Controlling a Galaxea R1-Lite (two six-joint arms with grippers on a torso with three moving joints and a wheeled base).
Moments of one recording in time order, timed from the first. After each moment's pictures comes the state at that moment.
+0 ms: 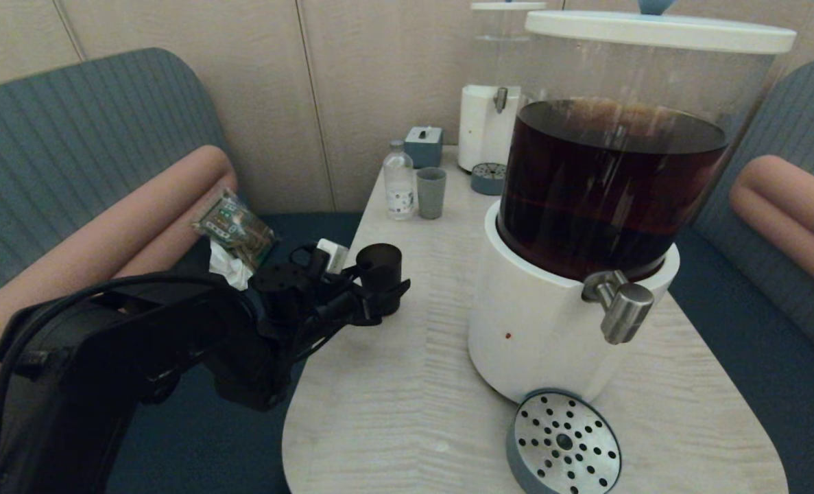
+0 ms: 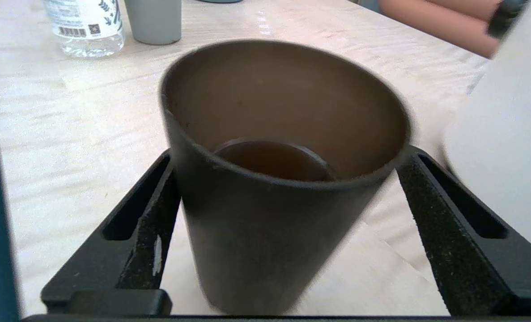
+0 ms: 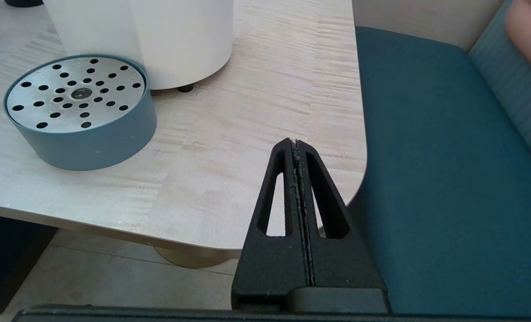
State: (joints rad) left arm -0.30 2.40 -1.04 -1.45 -0.41 -0.07; right arm 0.00 0.00 0.00 0.02 0.02 -0.07
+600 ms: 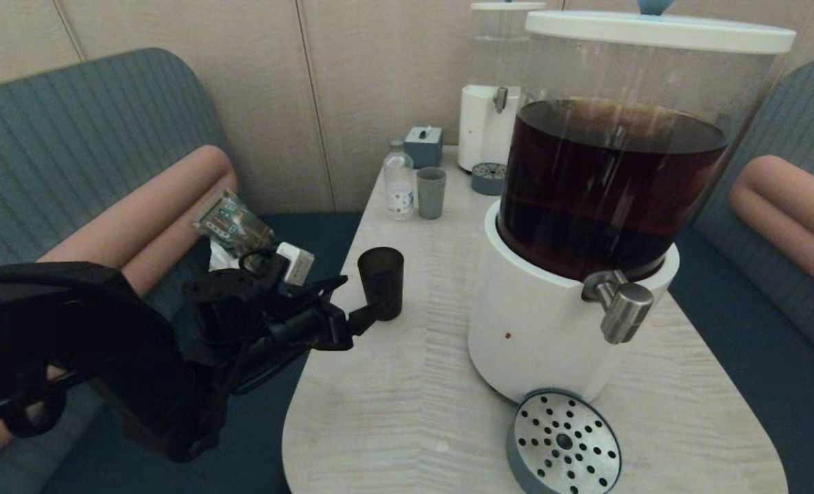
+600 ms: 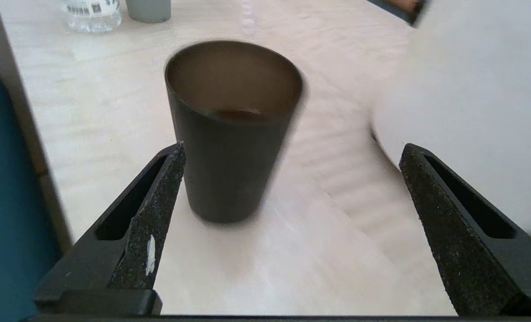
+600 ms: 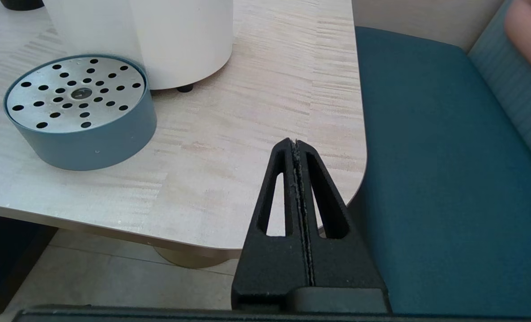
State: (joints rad) left arm -0.30 2.09 -0.63 -1.45 -0.41 -0.07; right arm 0.00 0.00 0.00 0.02 0.02 -0.07
